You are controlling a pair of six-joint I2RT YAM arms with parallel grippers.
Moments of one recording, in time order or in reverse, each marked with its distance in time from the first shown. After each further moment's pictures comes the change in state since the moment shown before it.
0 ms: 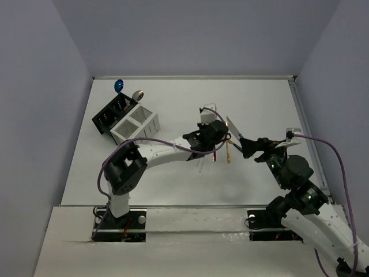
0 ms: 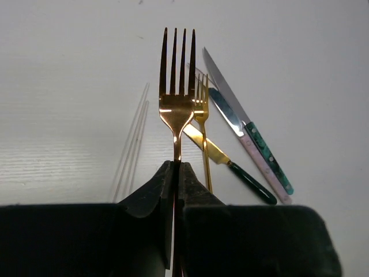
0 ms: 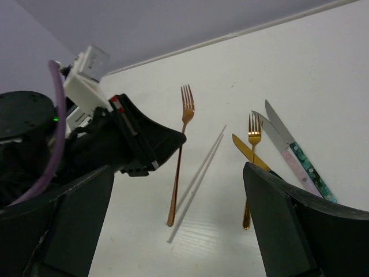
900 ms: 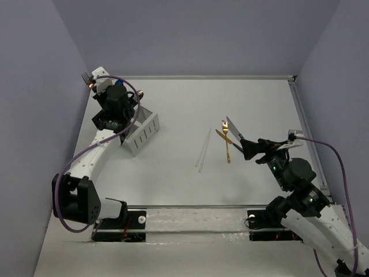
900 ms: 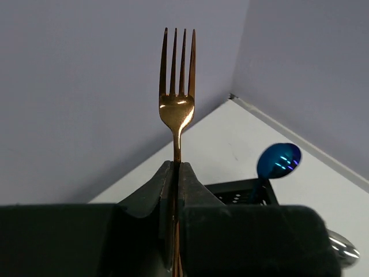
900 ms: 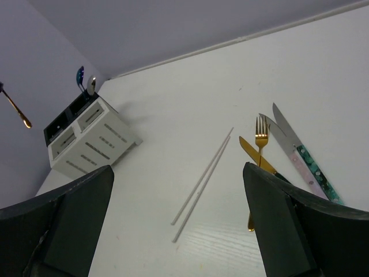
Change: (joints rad) left arm 0.783 -0.559 -0.282 0.310 -0.377 0.638; right arm 0.000 -0.045 -0.014 0.005 -0.025 0.000
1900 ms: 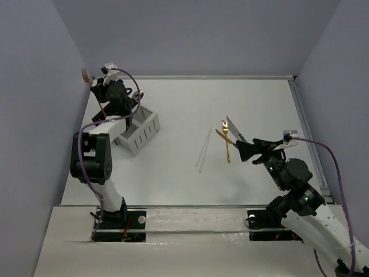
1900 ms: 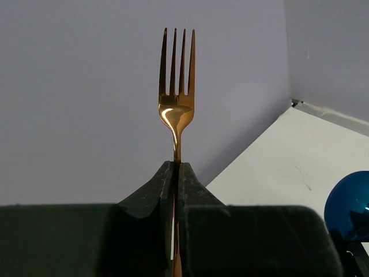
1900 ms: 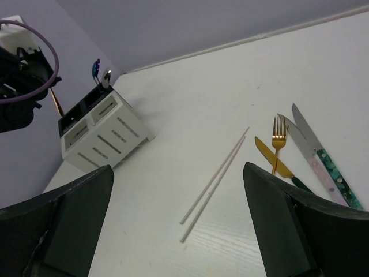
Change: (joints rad) left arm 0.147 0.426 0.057 0.579 0.027 0.583; right arm 0.000 0.008 -0.057 0.095 -0.066 0.000
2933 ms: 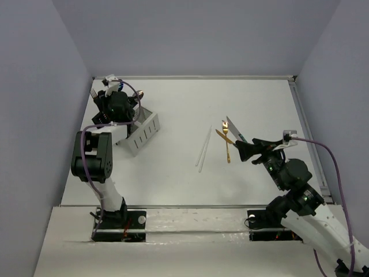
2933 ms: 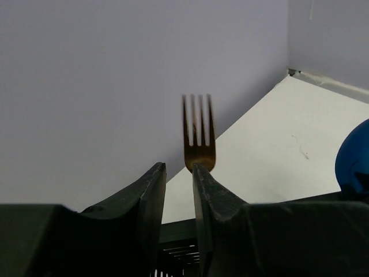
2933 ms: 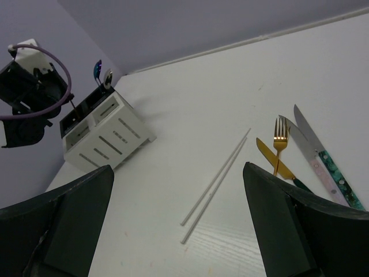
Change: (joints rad) left arm 0.006 0.039 -0.128 0.043 -0.007 -0.130; right arm 0.000 -0.001 -0.011 0.018 -0.005 0.000
